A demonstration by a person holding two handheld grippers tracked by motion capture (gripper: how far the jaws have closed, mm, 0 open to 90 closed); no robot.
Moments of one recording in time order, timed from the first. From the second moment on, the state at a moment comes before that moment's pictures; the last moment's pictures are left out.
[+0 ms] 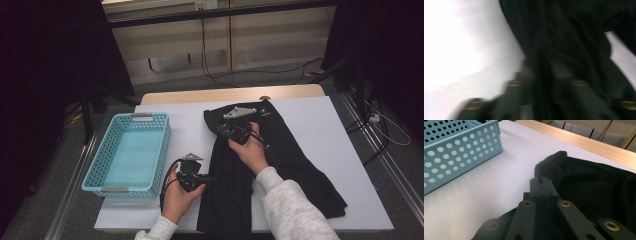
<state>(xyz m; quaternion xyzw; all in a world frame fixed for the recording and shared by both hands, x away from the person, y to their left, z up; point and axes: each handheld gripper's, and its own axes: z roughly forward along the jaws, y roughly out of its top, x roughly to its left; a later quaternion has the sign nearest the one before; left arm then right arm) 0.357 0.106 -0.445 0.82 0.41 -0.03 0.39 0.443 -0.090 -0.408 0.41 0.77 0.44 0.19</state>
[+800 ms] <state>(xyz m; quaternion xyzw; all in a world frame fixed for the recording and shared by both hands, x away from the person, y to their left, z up) 0.368 -0.015 -0.377 0.83 0.30 -0.10 0.47 0.439 -0.208 -0.372 0.46 0.73 0.44 0.24</state>
